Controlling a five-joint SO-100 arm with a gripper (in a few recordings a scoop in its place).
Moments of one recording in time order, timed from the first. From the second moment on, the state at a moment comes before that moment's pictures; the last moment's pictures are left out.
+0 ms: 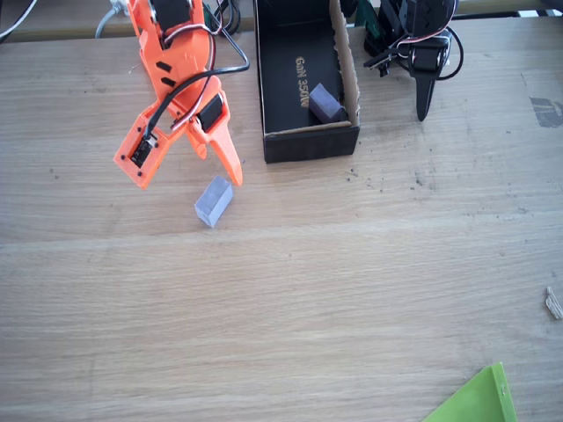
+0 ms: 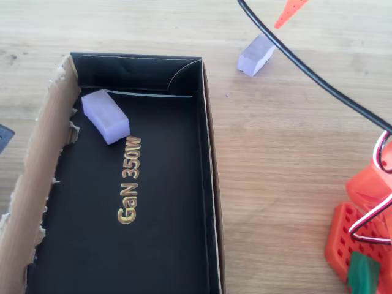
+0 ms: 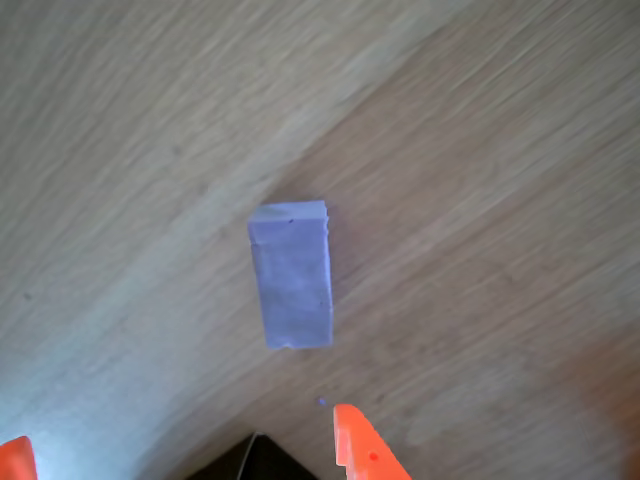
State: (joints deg) arm 63.5 73.0 62.7 98.8 25.3
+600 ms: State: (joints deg) arm 67.4 69.5 62.7 97.9 23.6
